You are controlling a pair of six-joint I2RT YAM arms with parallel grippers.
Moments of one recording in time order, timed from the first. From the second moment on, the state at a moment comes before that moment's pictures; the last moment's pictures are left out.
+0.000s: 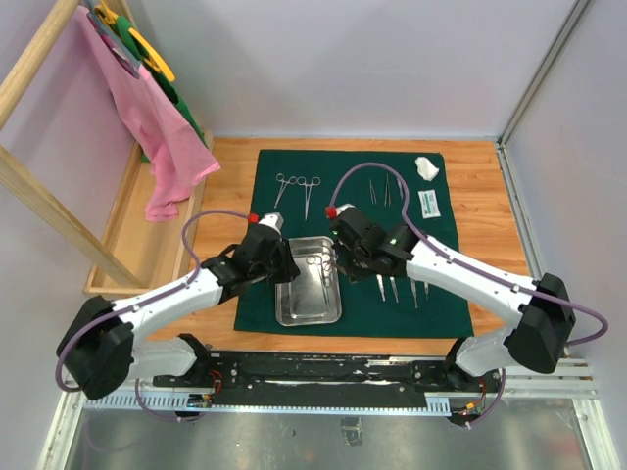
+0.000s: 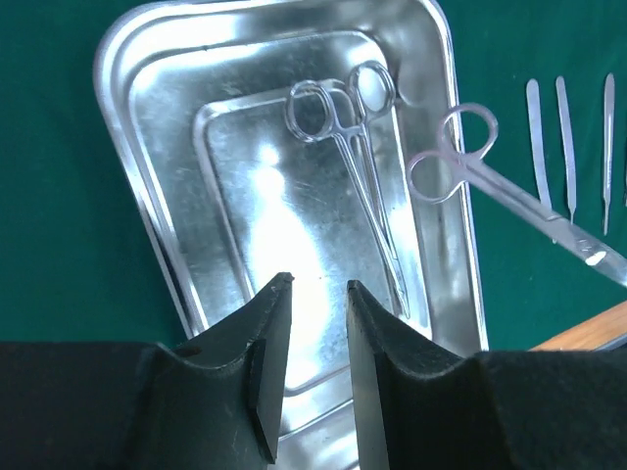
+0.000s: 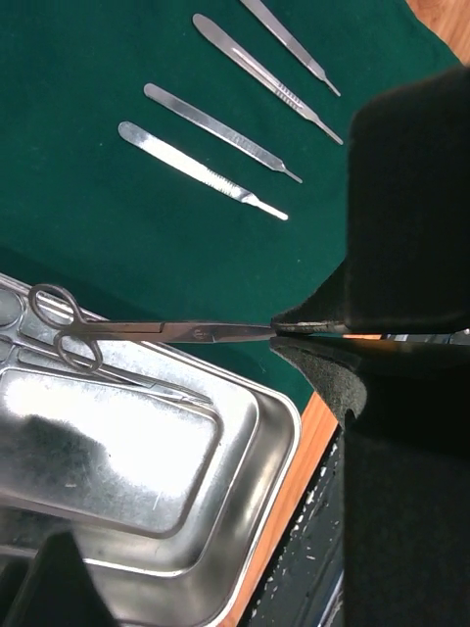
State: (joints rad) left arm -0.71 1.16 0.64 -0.20 -0.09 -0.68; right arm 0.94 1.42 1.18 -0.83 0.18 0.39
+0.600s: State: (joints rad) left arm -0.73 1.19 0.64 -0.11 -0.10 -0.71; right arm 0.71 1.45 1.32 -0.80 0.11 0.29
